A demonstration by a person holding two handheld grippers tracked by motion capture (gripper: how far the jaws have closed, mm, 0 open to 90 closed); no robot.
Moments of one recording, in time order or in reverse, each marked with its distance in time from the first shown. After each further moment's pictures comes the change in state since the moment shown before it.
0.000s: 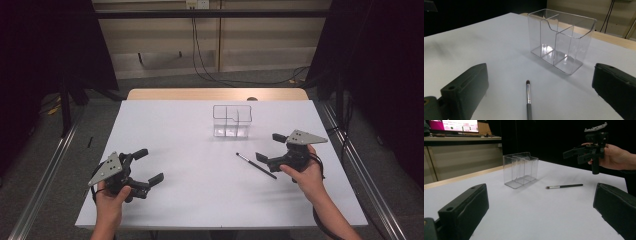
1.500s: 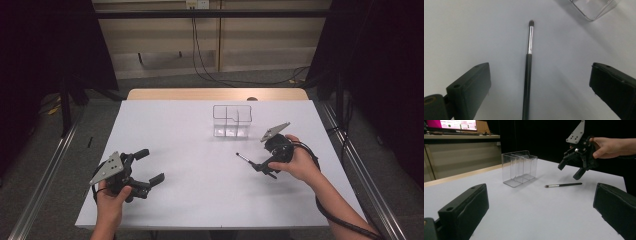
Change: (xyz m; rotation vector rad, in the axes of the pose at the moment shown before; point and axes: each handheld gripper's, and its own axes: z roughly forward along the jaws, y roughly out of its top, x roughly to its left) left arm 0.001 -0.001 0.002 0.010 -0.012 -0.004; right arm 0.000 0.018 0.042 0.630 0.046 -0.136
